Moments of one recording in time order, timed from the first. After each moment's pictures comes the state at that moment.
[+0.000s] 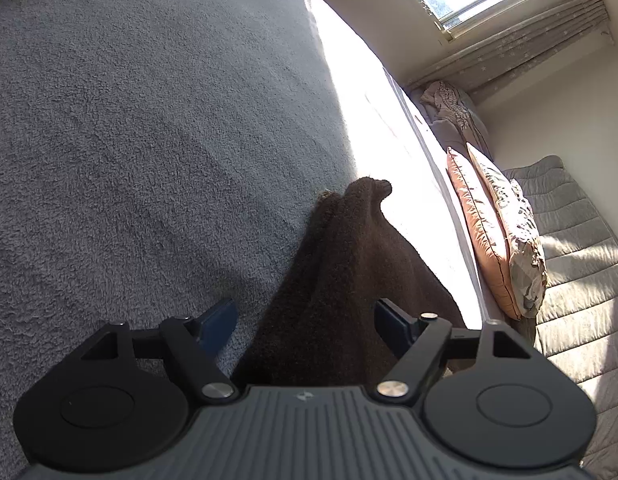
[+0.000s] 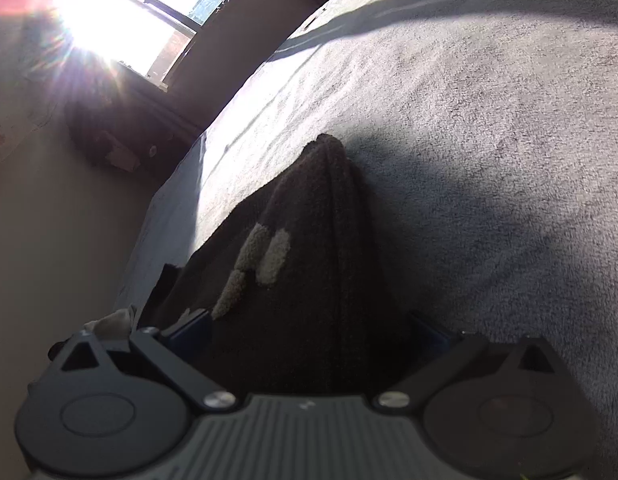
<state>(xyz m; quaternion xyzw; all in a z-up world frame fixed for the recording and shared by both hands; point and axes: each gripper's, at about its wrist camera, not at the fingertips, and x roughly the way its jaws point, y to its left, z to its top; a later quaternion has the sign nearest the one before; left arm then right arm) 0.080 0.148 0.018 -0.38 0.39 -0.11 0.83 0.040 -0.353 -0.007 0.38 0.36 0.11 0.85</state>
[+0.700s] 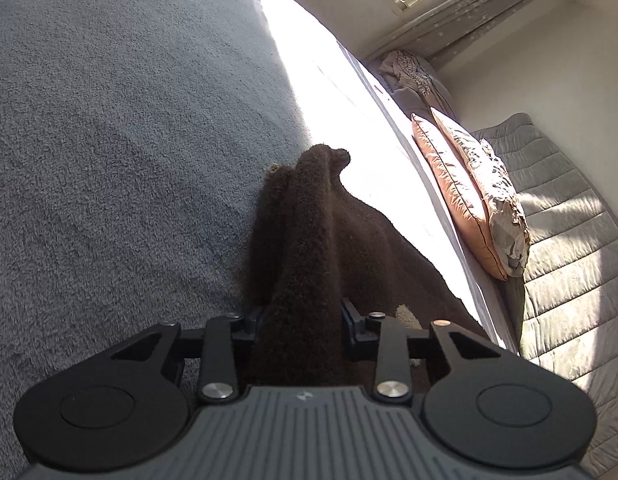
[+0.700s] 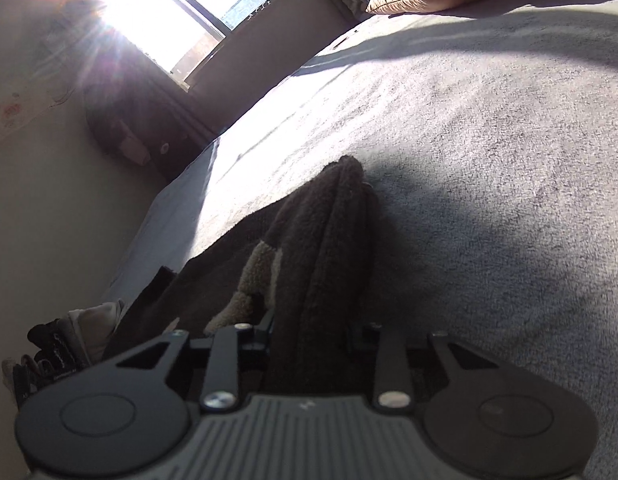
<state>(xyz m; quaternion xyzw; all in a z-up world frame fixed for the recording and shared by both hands) 0.095 0.109 0.018 -0.32 0.38 -0.16 0.86 0.047 -0.339 -0.004 0.32 0.32 0.11 0.89</state>
